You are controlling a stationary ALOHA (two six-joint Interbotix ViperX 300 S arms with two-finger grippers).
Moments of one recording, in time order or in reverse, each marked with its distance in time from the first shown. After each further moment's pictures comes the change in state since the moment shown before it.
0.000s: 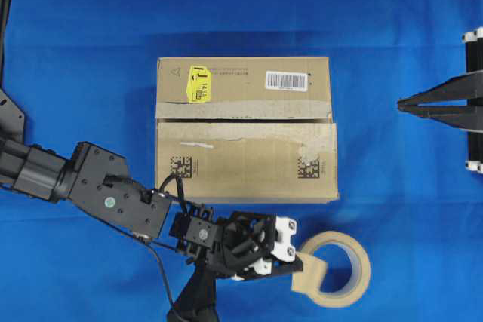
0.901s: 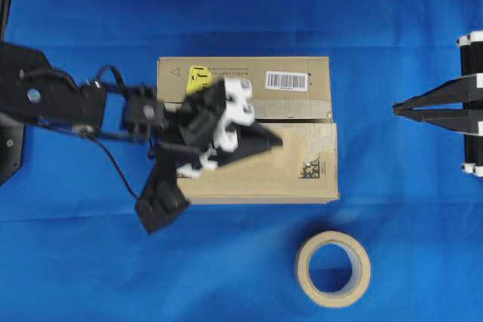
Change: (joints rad) left arm 0.284 -0.334 0.199 0.005 0.012 0.054; right arm 0.006 0.025 0.000 -0.002 0.005 0.002
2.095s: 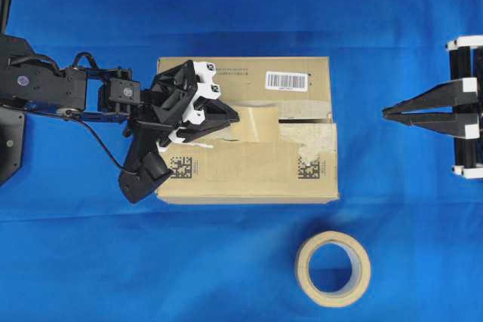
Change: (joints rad) left arm 0.075 -0.029 0.198 0.000 -0.003 0.015; right arm 0.000 0.058 0.000 0.002 -0.021 0.000
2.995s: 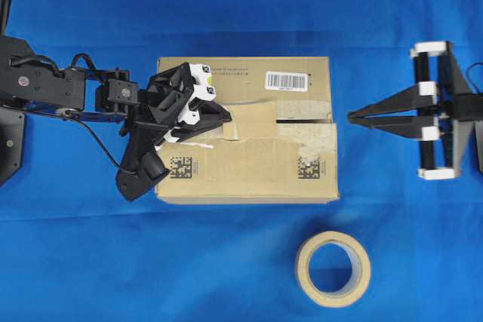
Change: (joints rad) left arm 0.011 0.009 0.032 0.000 0.003 0.023; right arm -0.002 0.229 -0.069 0.078 -0.097 0.003
